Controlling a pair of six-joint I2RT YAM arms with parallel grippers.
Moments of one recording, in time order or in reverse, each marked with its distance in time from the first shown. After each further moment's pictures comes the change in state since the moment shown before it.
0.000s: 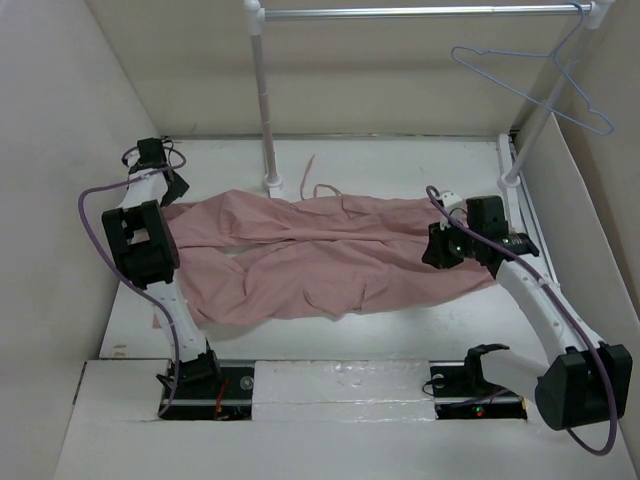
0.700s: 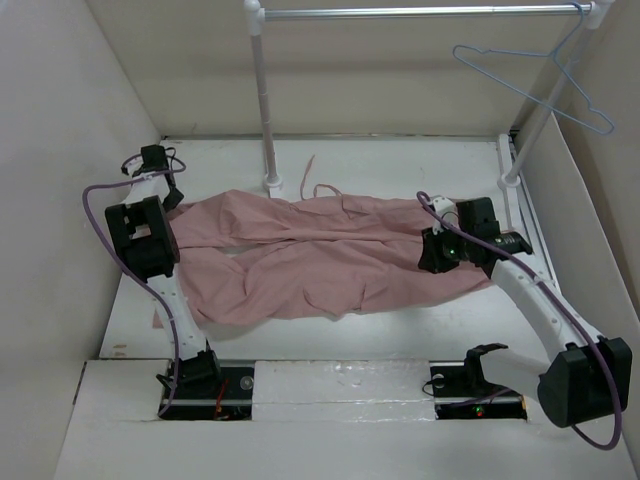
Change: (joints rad) left arm 0.008 0.089 0.015 0.010 -0.106 -0.037; right arm 0.066 0.026 0.002 -0.037 0.049 0.006
